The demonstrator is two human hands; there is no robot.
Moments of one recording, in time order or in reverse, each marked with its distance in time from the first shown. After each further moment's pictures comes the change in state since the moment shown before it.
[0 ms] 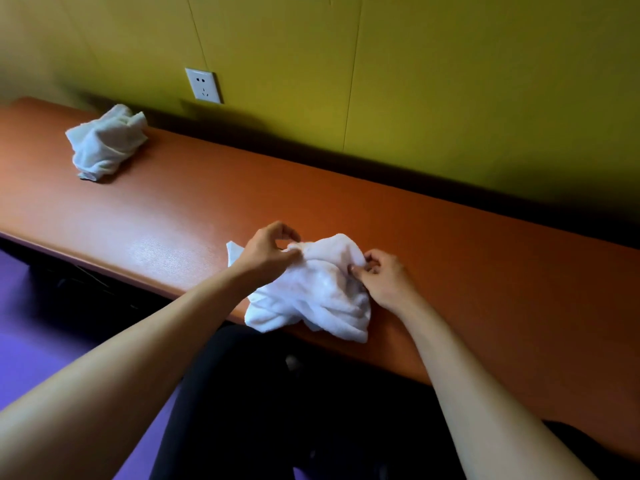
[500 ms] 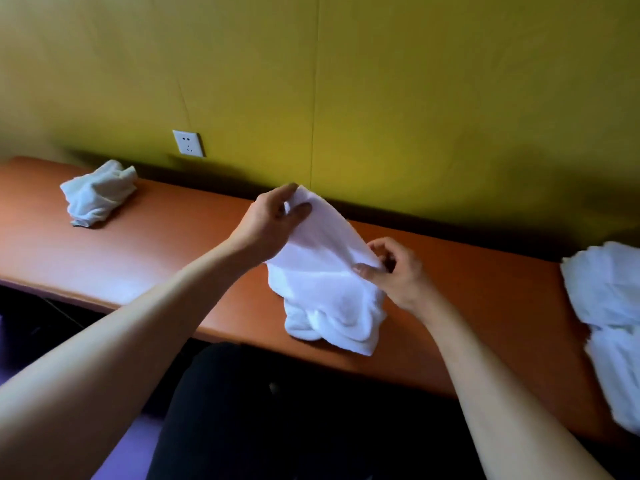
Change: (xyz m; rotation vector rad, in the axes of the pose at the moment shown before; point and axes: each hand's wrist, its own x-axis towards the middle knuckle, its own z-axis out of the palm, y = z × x) left_hand -0.040 0.145 -0.036 -0.064 0.153 0.438; right_hand -0.068 -0.028 -0.116 0.168 0.132 -0.330
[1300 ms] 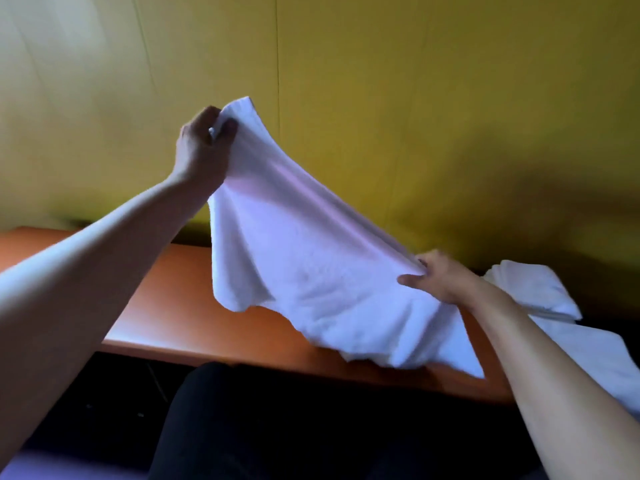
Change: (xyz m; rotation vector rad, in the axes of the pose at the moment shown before) left_hand 0.008 0.165 -0.122 0.108 0.500 0.233; right_hand -0.106 -0.095 -0.171 -0.575 -0.027 0.110
